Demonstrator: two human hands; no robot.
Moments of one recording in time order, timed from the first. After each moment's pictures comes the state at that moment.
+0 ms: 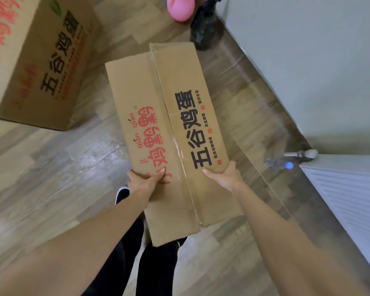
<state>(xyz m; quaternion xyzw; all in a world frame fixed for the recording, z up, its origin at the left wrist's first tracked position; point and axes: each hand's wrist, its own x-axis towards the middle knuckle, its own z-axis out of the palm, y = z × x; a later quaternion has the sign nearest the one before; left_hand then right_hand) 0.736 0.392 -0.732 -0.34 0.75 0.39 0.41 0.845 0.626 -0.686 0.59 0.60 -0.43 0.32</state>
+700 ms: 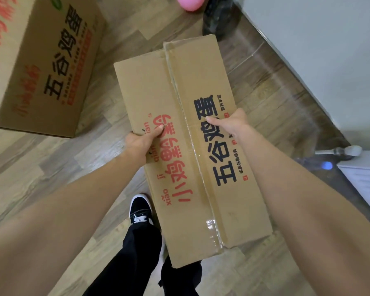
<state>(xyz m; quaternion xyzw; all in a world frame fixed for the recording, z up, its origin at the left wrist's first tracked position) 0.594 0.414 -0.770 -0.29 0.73 0.48 0.39 0.691 0.651 -0.731 0.58 0.63 -0.49 0.17</state>
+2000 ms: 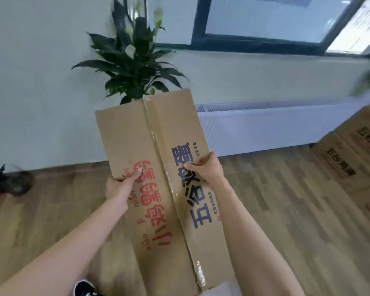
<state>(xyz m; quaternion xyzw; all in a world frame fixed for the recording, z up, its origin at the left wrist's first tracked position) 1.161 0.471 -0.192 0.20 0.72 0.41 0.53 1.421 0.488 -0.159 0.77 0.42 -0.39 -0.28</state>
